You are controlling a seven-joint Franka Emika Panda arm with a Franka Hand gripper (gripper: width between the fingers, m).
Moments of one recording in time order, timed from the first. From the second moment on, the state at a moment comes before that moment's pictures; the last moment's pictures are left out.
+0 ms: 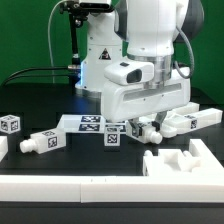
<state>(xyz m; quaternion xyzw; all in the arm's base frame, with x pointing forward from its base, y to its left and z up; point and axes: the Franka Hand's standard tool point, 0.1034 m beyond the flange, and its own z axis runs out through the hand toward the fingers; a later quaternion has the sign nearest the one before) 0.420 0.070 0.014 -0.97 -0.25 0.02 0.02</state>
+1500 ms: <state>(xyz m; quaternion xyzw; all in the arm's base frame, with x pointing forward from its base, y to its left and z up) 0.480 0.066 0.056 -0.68 -0.73 0.02 -0.01</state>
